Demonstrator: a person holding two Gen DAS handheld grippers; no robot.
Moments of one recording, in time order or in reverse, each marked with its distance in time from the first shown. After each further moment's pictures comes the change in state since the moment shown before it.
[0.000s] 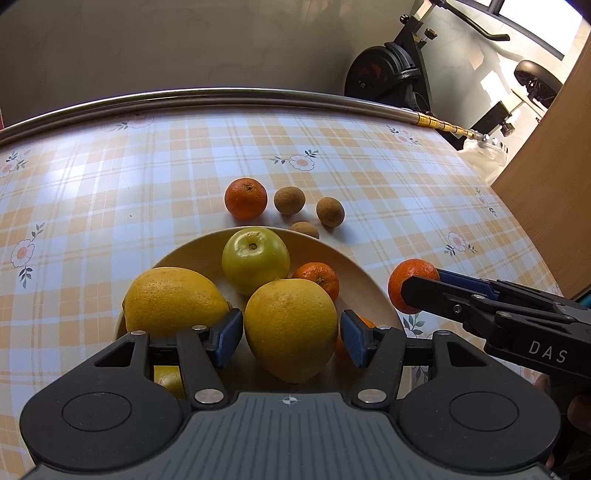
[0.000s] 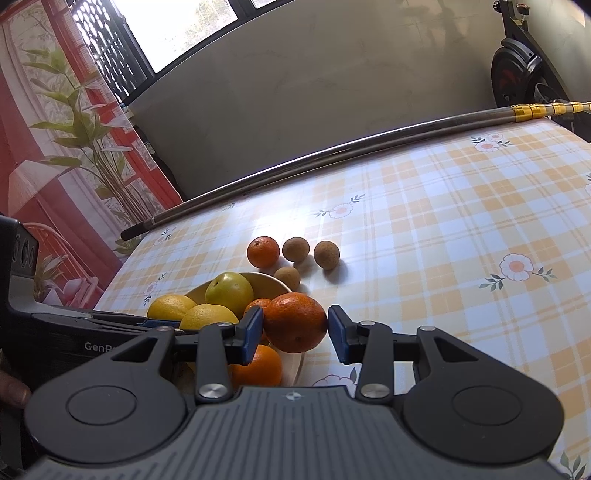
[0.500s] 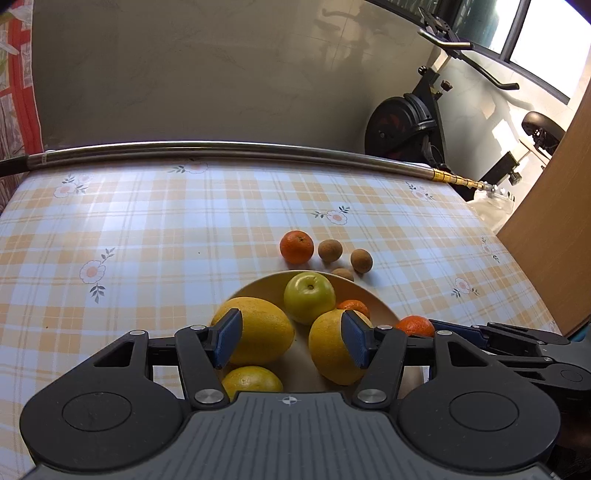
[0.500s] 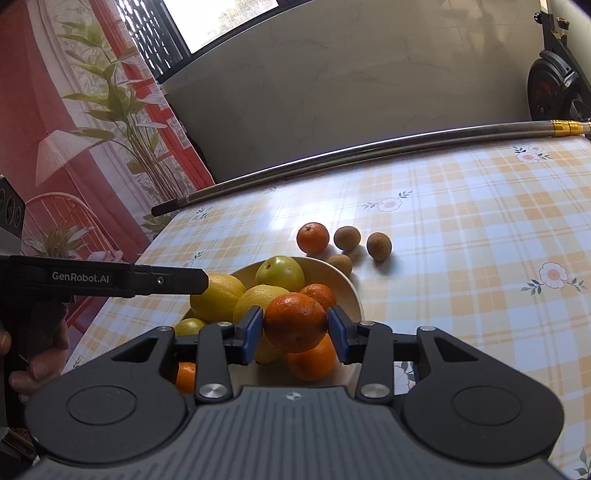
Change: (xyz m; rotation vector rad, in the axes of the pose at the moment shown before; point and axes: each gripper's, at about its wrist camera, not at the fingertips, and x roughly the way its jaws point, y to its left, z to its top) left arm -0.067 0.030 -0.005 -0.060 -0.154 0.064; right arm 0.001 0.039 -0.007 -0.106 0.048 0.083
